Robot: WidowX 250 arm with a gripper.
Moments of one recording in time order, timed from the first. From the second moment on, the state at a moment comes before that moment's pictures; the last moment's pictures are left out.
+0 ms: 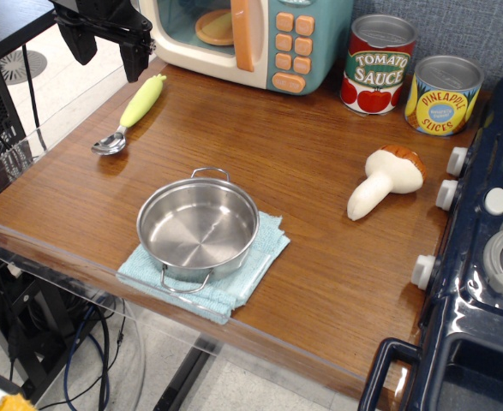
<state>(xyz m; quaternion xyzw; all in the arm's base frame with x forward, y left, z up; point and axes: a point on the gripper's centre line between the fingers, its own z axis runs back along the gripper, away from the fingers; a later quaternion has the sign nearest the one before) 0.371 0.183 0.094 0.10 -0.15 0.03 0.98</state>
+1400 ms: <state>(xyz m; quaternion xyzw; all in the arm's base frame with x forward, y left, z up) 0.371 -0.027 0.097 -0.03 -0.18 -0.20 0.96</state>
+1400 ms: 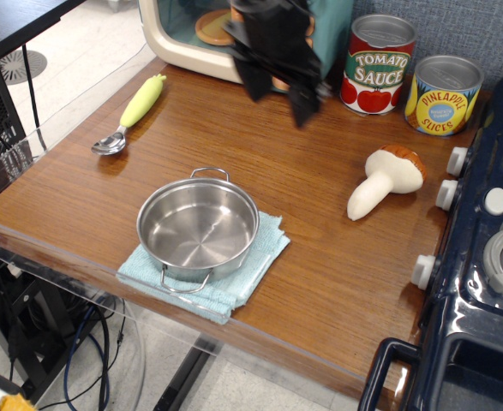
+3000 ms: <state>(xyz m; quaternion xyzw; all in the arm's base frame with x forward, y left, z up) 0.380 -0.094 0.013 -0.03 -0.14 -0.28 0.95</state>
